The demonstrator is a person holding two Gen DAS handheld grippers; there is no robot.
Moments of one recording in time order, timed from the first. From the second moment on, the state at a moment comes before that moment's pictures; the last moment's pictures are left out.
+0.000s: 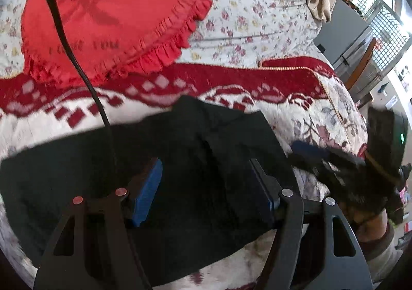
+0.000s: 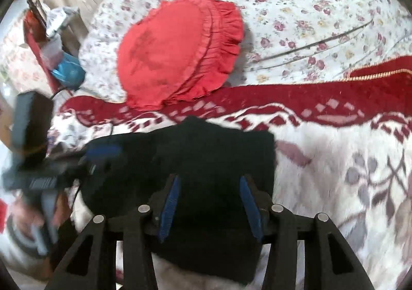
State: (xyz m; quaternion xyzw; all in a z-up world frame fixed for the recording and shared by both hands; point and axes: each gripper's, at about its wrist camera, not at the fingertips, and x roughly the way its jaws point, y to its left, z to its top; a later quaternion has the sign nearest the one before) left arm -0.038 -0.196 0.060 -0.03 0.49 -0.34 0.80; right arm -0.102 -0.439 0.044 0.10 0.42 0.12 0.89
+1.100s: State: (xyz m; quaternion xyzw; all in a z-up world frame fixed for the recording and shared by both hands) left arm -0.054 -0.206 0.025 -0.02 0.50 -0.25 0.83; right arm -0.141 -0.405 0.025 0.00 0.47 0.11 0.88
